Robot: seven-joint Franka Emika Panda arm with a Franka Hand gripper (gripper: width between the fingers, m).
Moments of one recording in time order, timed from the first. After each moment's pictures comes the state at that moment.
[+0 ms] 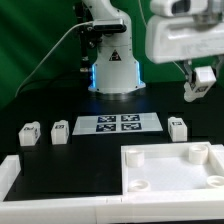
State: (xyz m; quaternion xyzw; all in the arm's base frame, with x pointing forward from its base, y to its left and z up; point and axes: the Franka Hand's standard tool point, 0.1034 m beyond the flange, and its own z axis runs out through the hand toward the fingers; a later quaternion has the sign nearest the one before) arm 0.459 0.138 0.144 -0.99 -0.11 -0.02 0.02
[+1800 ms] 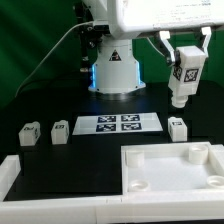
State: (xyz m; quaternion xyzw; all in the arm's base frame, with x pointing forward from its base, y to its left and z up) arm 0.584 0.082 0.178 -0.96 -0.17 -0.23 0.02
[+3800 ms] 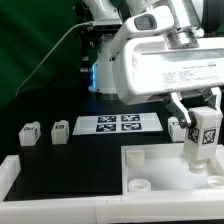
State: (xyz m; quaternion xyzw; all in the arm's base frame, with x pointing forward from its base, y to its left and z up) arm 0.634 0.092 0.115 -0.92 -0.22 -0.33 0.04
